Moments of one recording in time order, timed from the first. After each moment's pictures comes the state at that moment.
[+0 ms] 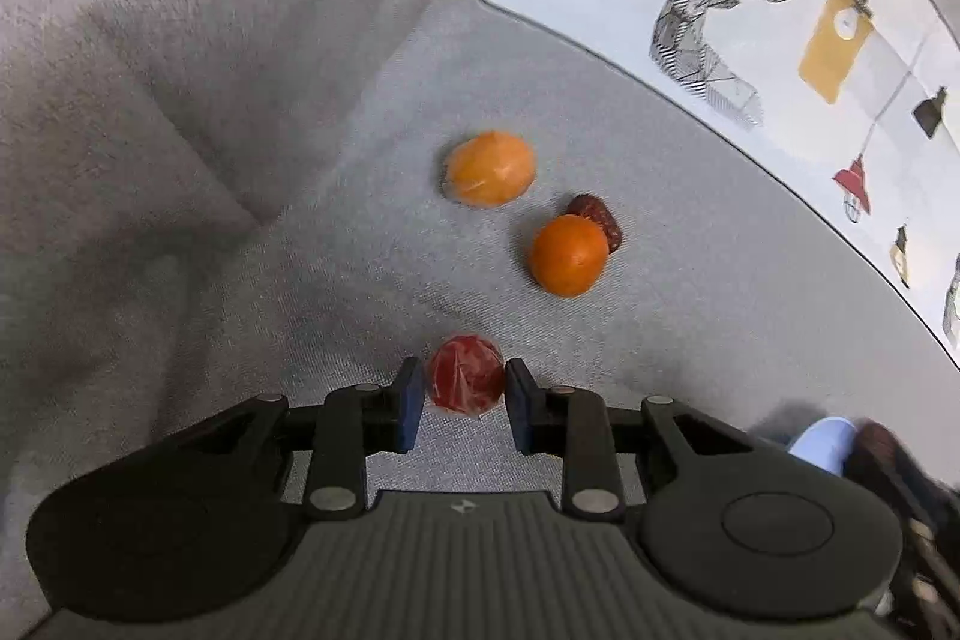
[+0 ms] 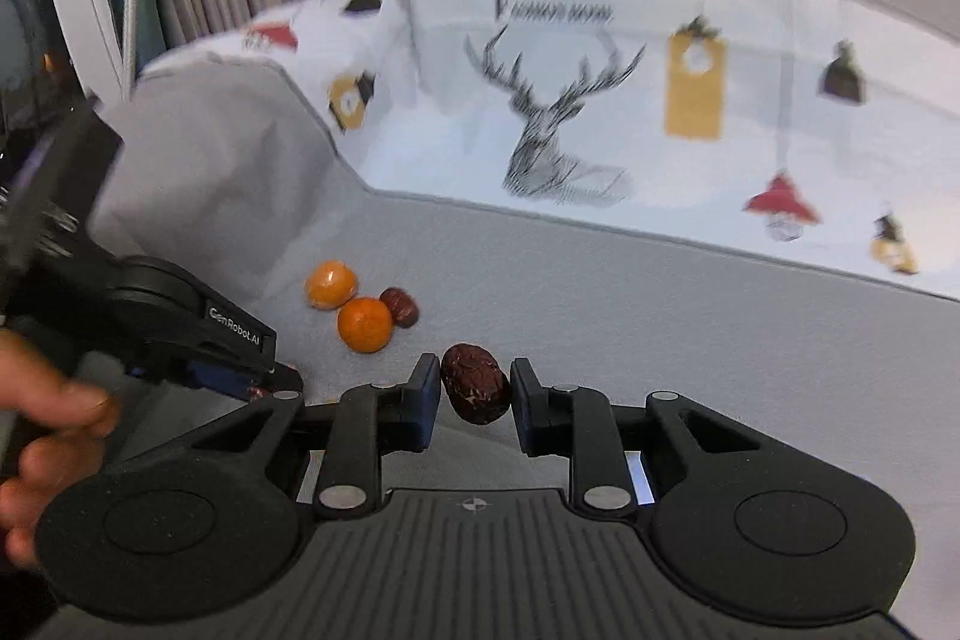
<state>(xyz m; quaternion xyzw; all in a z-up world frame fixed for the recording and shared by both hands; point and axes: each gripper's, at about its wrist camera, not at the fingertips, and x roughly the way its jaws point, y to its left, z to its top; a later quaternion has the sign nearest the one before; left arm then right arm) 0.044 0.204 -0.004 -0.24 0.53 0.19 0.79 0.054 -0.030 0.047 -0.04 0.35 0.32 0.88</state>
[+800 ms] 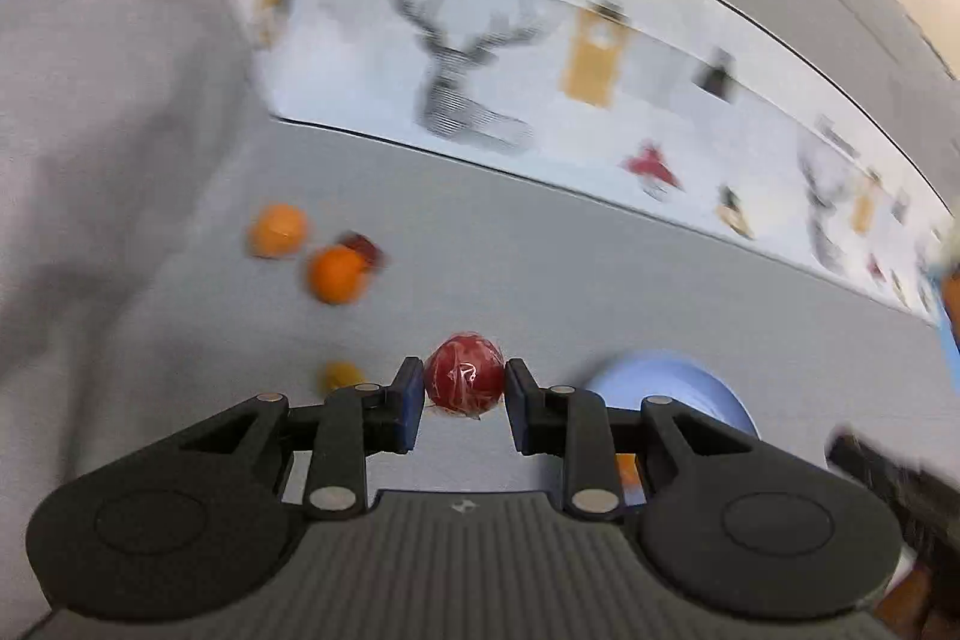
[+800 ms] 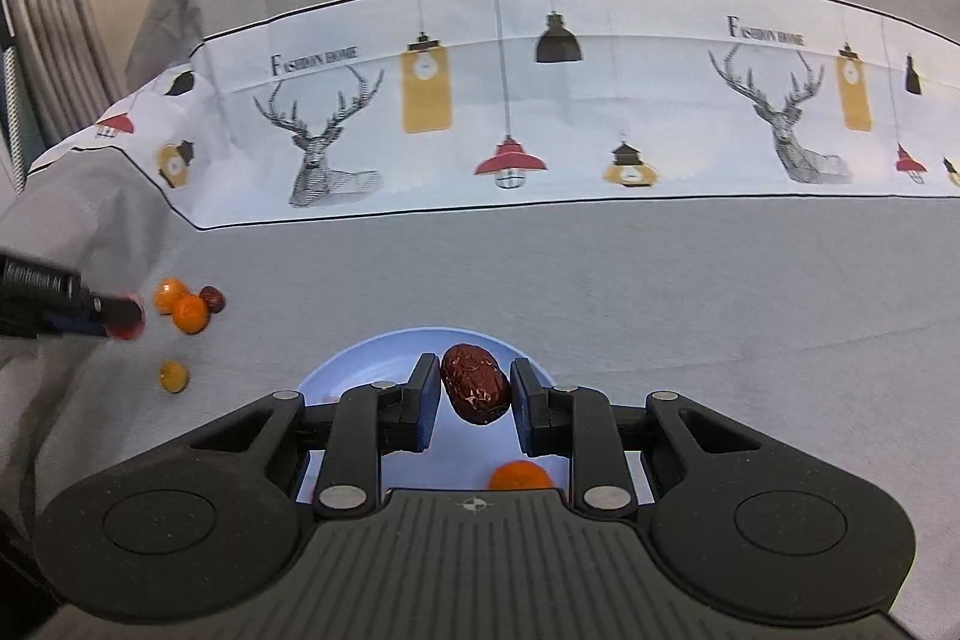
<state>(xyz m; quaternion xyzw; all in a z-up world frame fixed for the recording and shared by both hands) 0.000 0.086 0.057 -0.16 0.43 0.07 0.89 0.022 -0.205 0.047 0.02 0.35 0.19 0.92</state>
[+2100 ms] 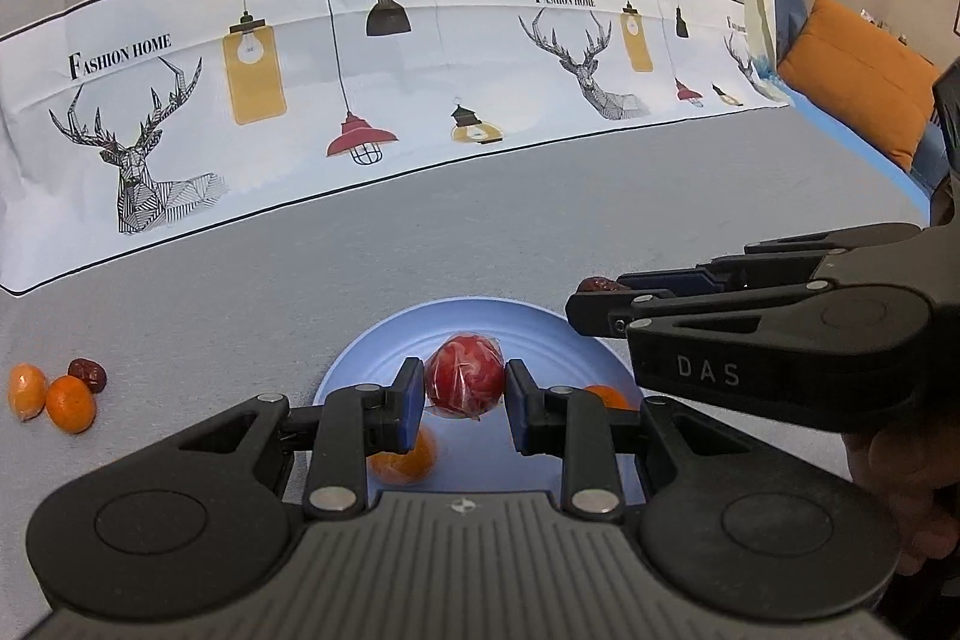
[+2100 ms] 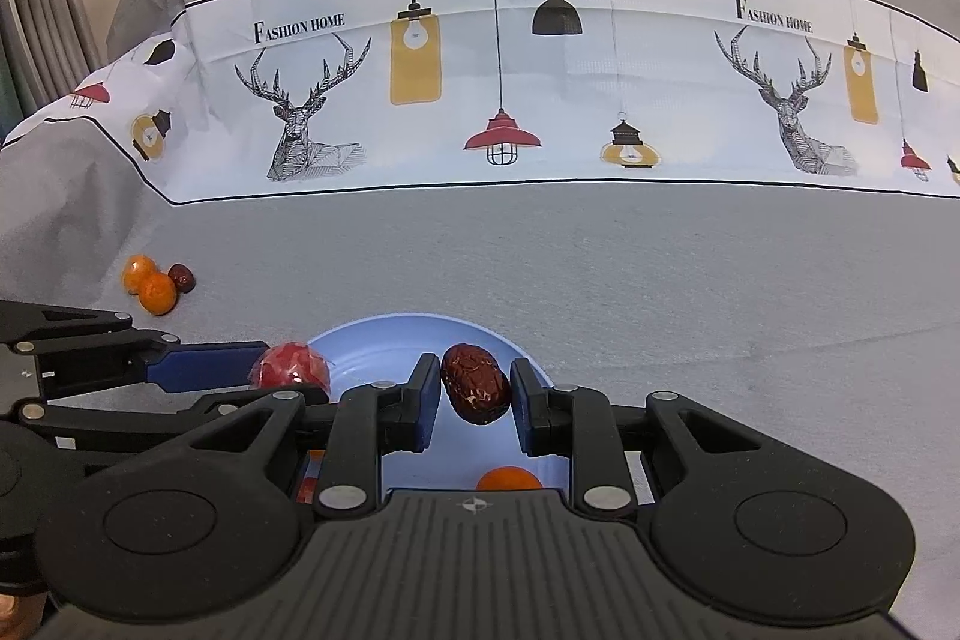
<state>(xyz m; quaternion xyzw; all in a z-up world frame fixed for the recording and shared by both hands) 0.013 -0.057 0.026 0.03 0.37 -0.12 0.92 0.043 -0.189 0.029 0.00 0.37 0.18 0.91</state>
